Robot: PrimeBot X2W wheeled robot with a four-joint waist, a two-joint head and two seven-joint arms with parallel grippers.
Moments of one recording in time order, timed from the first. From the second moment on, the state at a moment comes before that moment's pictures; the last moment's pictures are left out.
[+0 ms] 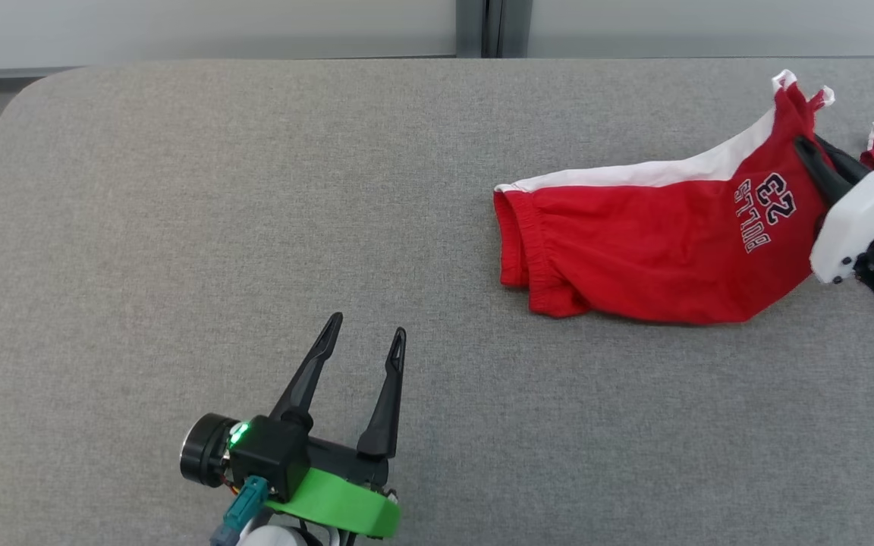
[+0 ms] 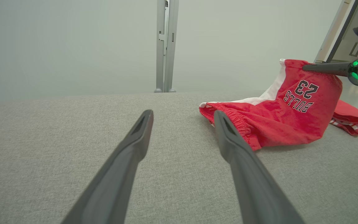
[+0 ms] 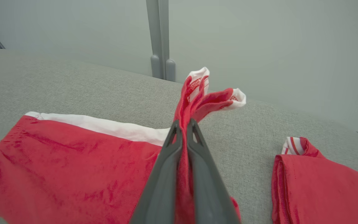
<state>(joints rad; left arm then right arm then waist) -0.07 0.05 -0.39 0.05 -0.20 -0.03 -0.26 -0.81 -0.67 0.73 0.69 0.85 0.13 -0.07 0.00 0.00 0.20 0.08</state>
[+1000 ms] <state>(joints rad) -0.06 0.05 -0.41 0.05 -0.24 -0.02 -0.26 -0.66 -0.18 0.59 0.62 0.52 0.13 0.10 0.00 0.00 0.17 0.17</state>
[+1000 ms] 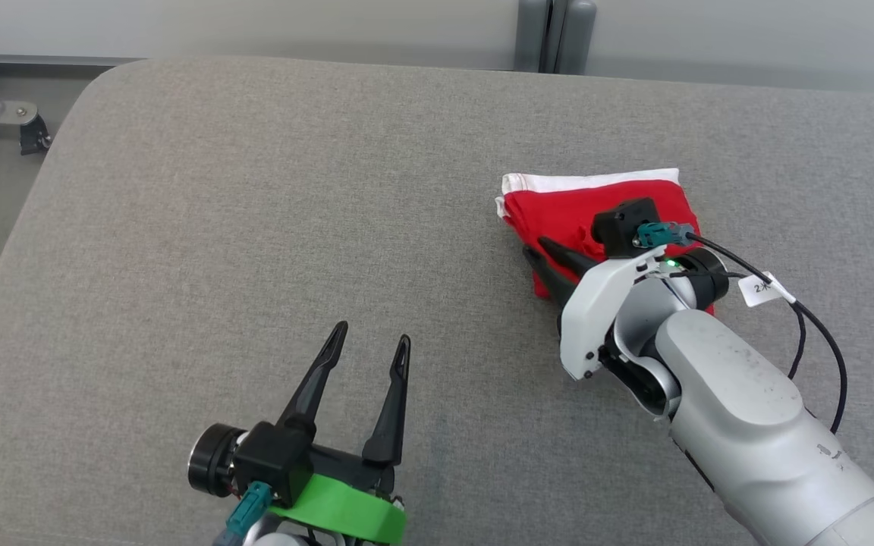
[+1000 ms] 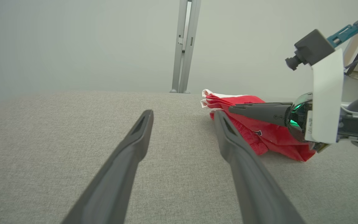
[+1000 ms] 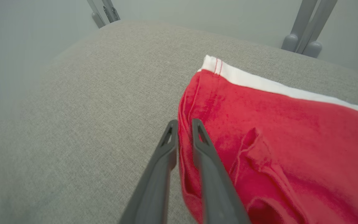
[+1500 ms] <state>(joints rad) 0.00 0.05 -0.38 0.06 -0.23 -0.01 -0.26 -0.52 -0.26 0.39 0.56 0.48 0.13 -0.10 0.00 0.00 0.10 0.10</state>
